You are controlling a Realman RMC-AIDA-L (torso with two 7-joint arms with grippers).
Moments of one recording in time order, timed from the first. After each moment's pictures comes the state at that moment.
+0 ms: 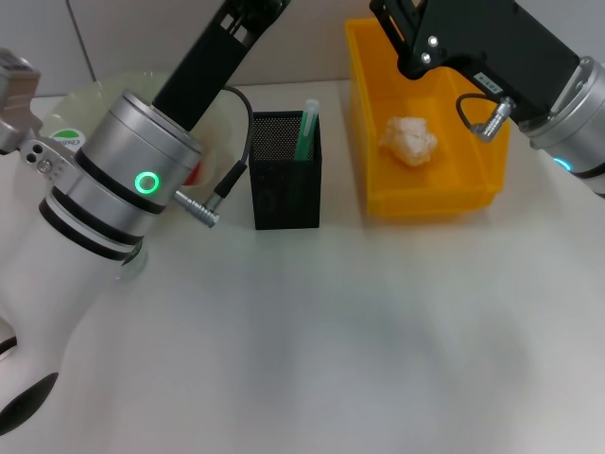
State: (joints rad) left arm -0.54 -2.08 2.18 0.69 -0.26 1.26 -1.13; right arm 0.52 2.09 -1.28 -0.52 -0.72 -1.56 0.44
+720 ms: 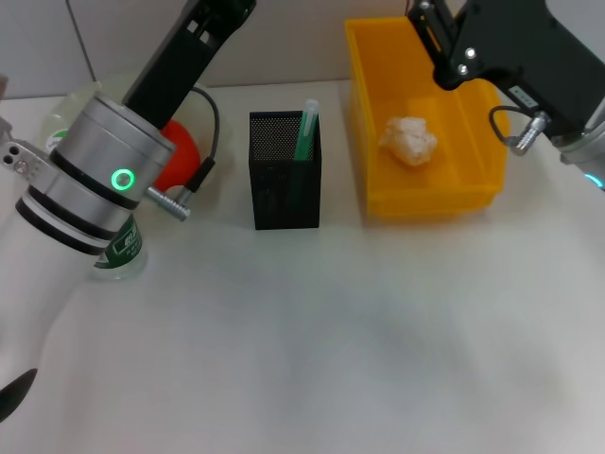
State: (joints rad) left arm -0.55 -2.08 2.12 0.60 -0.24 1.27 -1.10; right arm 0.44 2.09 -1.27 -0.56 -0.71 -1.57 0.44
